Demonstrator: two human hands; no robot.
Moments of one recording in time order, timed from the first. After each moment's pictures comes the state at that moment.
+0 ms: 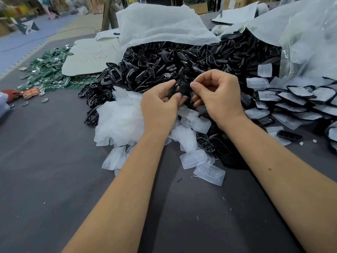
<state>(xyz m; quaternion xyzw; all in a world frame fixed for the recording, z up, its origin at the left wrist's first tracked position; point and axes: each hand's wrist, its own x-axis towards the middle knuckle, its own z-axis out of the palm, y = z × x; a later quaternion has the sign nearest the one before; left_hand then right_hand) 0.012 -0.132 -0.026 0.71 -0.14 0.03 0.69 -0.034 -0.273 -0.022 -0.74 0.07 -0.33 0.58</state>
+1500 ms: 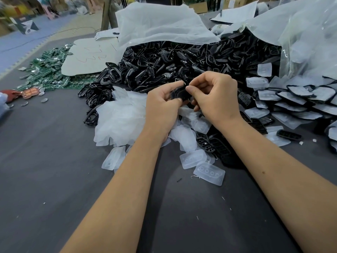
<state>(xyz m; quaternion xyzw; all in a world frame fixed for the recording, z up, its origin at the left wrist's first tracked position) 0.012 -0.129 -0.022 0.72 -0.19 -0.02 0.66 -0.035 -0.268 -0.021 -0.80 0.06 -0.35 0.49</state>
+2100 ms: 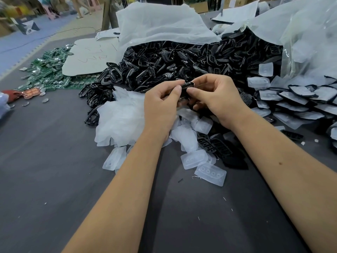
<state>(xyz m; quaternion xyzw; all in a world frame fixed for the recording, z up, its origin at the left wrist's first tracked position) 0.013 -0.130 -0.026 0.66 -0.19 0.00 0.73 -0.035 -0.278 -0.017 -0.70 0.06 -0.18 0.69</state>
